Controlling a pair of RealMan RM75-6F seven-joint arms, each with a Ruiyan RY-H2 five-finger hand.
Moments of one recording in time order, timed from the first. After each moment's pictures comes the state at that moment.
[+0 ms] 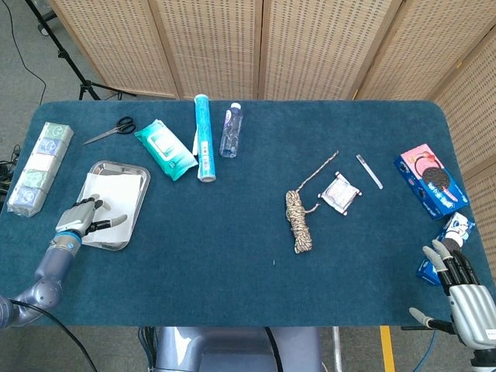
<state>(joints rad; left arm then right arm) -0.79 -1.25 -0.02 -1.49 0.34 0.75 0.30 -0.02 -0.98 -0.05 -1.76 -1.69 1.57 0.14</state>
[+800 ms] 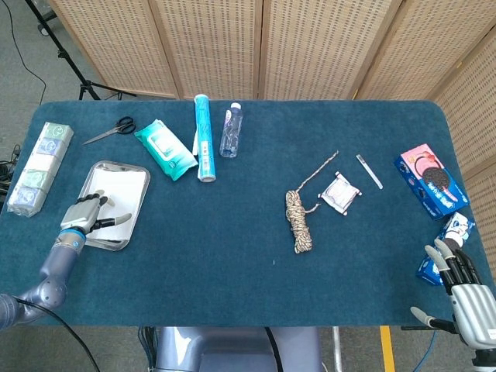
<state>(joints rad) -0.79 -1.29 -0.04 -1.45 0.40 0.76 0.30 -0.02 -0.97 -0.05 -1.76 -1.69 1.57 0.14</state>
